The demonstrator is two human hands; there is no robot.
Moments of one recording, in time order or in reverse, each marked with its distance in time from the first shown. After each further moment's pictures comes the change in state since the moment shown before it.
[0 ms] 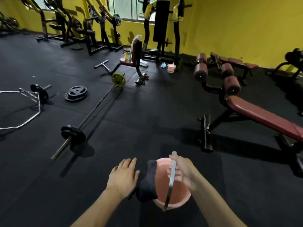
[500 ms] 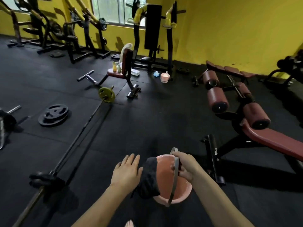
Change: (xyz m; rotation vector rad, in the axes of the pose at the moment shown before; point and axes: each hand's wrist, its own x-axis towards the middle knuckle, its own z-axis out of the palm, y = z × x) left_hand 0.467 -0.082 -0.117 -0.024 0.021 0.121; right_hand 0.361 -0.293 0.093 0.083 0.174 0.036
